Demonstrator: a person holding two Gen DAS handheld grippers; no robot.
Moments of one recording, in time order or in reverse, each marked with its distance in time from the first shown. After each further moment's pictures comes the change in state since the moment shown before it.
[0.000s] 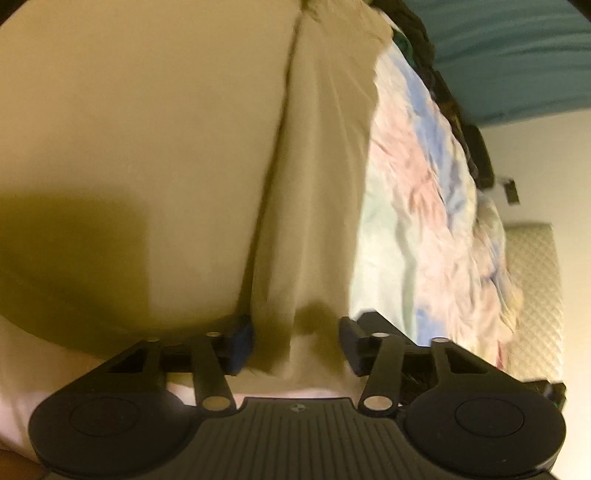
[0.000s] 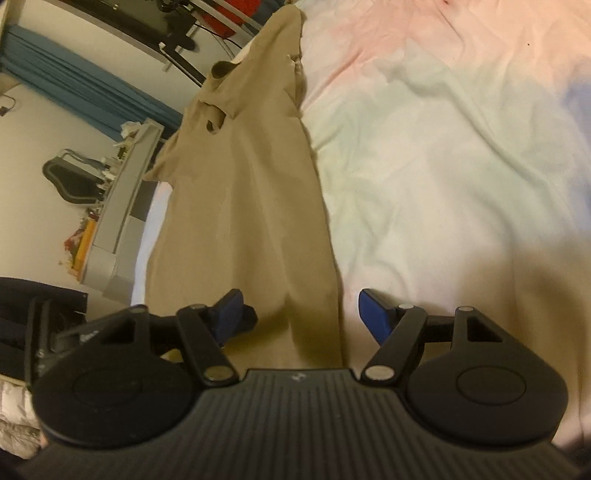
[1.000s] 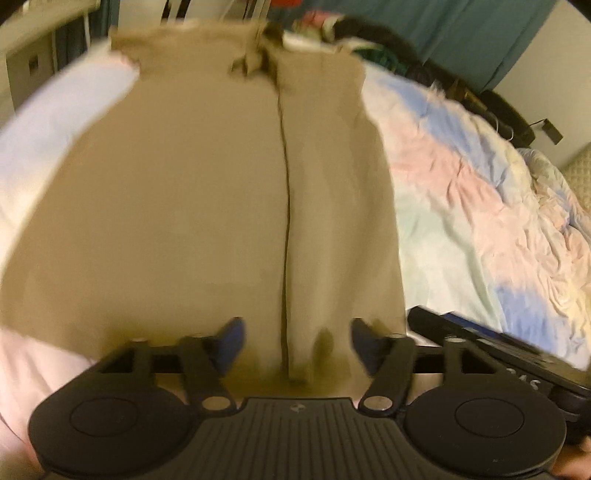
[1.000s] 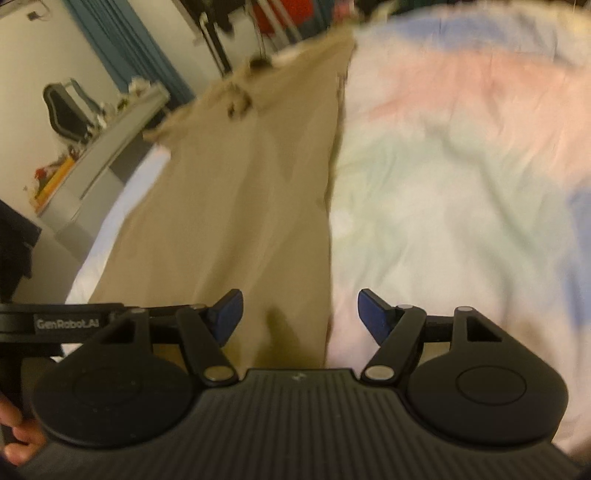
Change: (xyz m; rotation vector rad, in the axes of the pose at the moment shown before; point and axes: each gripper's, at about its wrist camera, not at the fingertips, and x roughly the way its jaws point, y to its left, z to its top) left arm -0.076 -0.050 -0.040 0.391 -0.258 0.393; right arm -0.017 0.052 -0.026 -0.362 -0.154 -0.167
